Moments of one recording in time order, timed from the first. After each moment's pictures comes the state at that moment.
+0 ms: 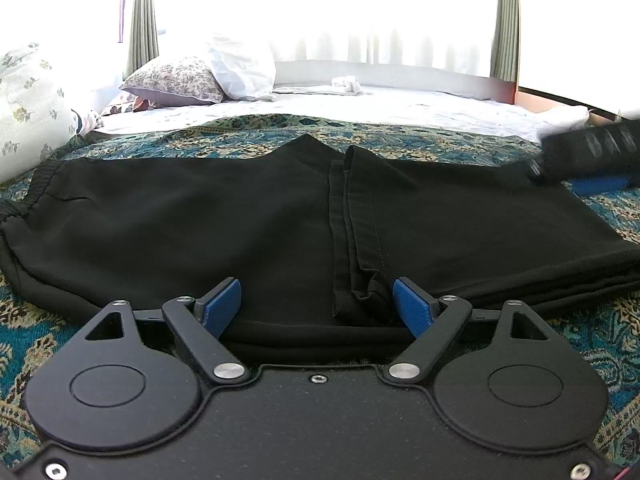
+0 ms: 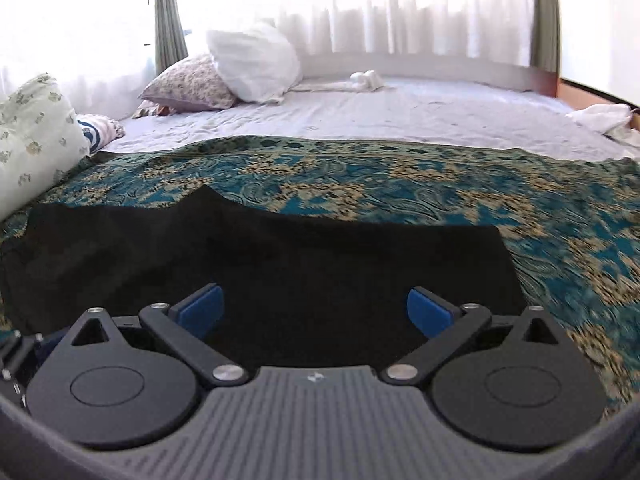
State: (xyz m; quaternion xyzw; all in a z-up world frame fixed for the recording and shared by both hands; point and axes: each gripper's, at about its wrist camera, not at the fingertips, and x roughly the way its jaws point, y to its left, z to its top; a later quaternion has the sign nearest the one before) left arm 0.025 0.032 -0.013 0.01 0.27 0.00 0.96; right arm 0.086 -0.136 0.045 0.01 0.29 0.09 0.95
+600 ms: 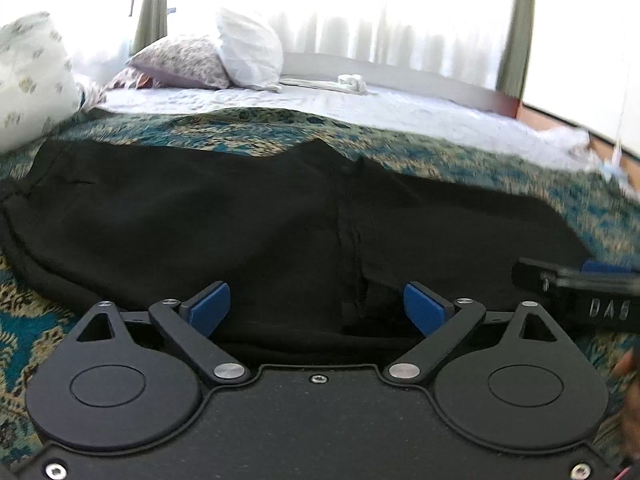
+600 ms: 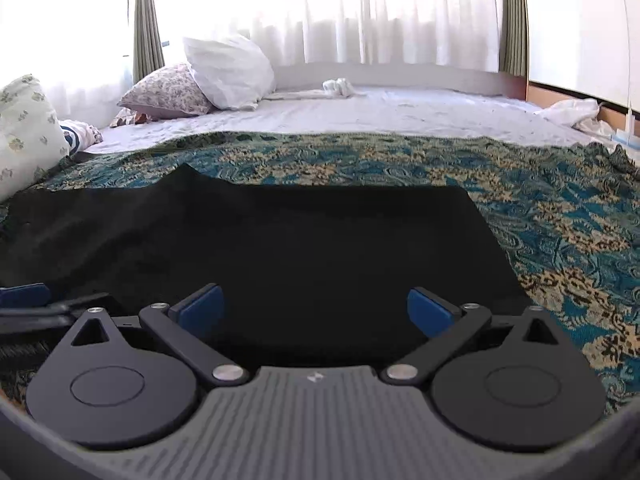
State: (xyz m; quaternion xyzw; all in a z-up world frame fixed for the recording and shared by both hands) left arm 0.026 0.053 0.003 -0.05 0.28 0.00 0.96; right arm 0.052 -0.139 0.011 0.01 0.26 0.05 0.96
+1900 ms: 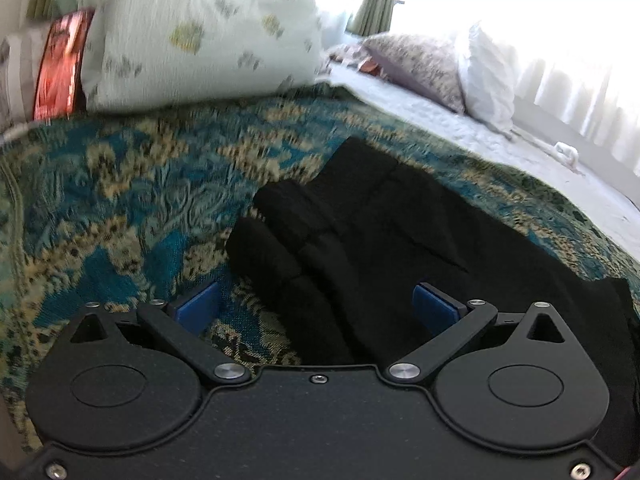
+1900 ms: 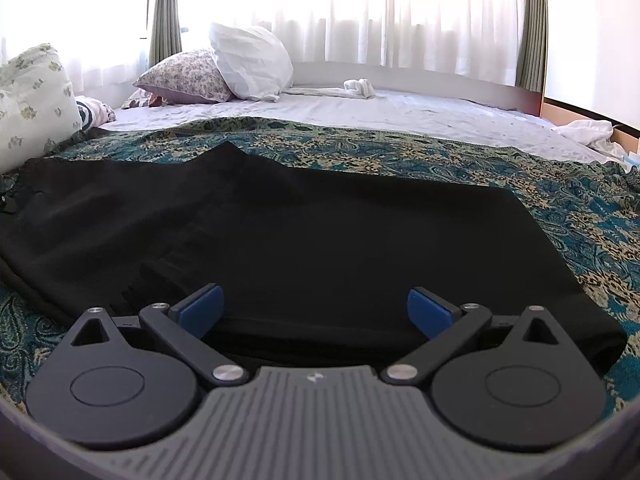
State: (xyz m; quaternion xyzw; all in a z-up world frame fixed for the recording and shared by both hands) left arm 0.067 0.293 0.002 -0.19 0.28 0.26 0.90; right arm 0.054 -0.079 -0.006 -0.03 0.26 0.05 0.96
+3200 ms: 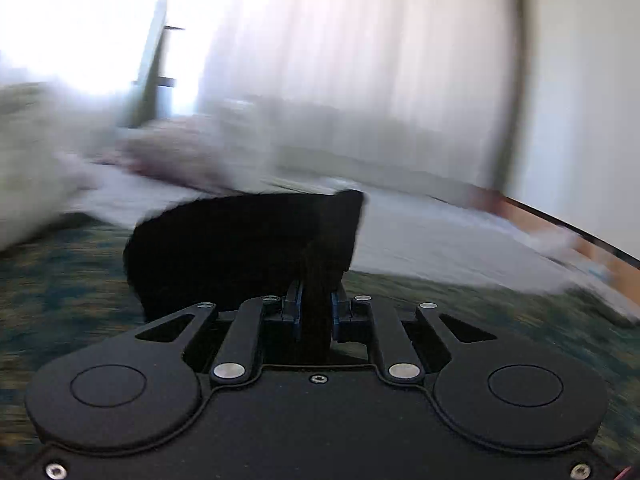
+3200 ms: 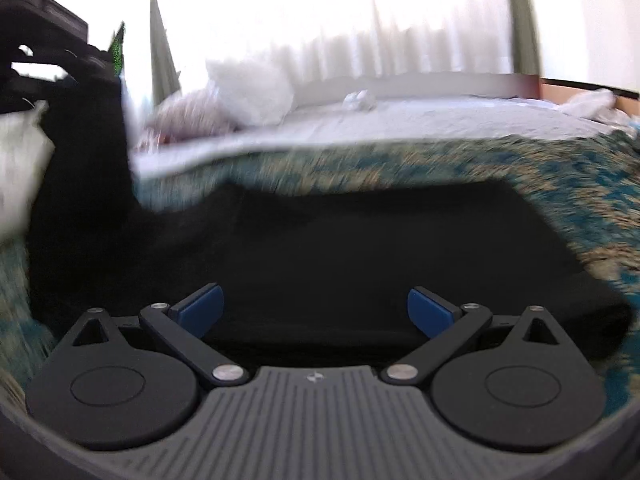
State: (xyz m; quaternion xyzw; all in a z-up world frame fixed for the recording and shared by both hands) left arm 0.080 0.059 0.137 -0.07 0.17 -0.05 0.98; right arm 0.038 -0.115 0.009 0.08 0.22 0.07 0.97
